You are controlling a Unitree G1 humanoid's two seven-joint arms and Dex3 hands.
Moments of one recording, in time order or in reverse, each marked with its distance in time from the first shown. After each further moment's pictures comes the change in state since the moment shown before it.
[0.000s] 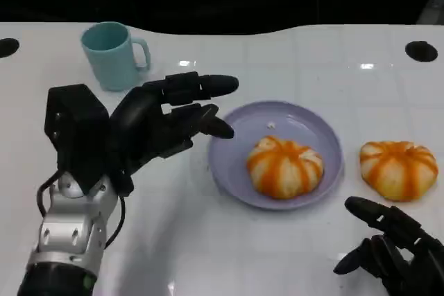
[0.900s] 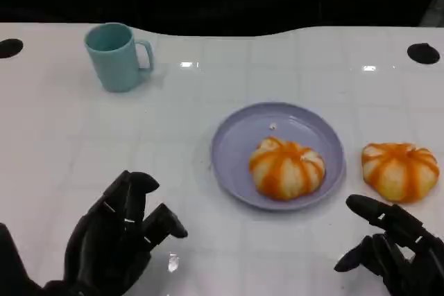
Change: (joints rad) left arm 0.568 -0.161 0.138 -0.485 -0.394 0.392 0.187; right arm 0.003 0.001 -0.005 0.000 0.004 -0.013 -0.001
